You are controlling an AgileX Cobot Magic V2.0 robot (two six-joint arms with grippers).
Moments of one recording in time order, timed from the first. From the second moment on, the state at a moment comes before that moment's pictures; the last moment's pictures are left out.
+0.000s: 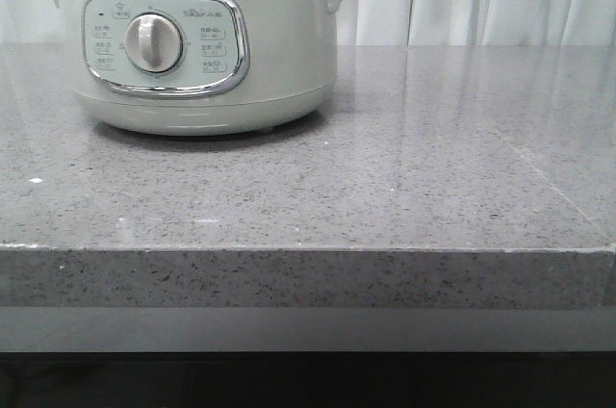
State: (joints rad) left arm -0.43 0.62 -0.78 -0.10 0.61 0.06; right arm 0.61 0.62 -0.74 0.02 0.47 0.00
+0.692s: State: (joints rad) left arm -0.37 0.49 -0.64 -0.04 0.46 0.06; right arm 0.61 0.62 -0.74 0.02 0.48 0.00
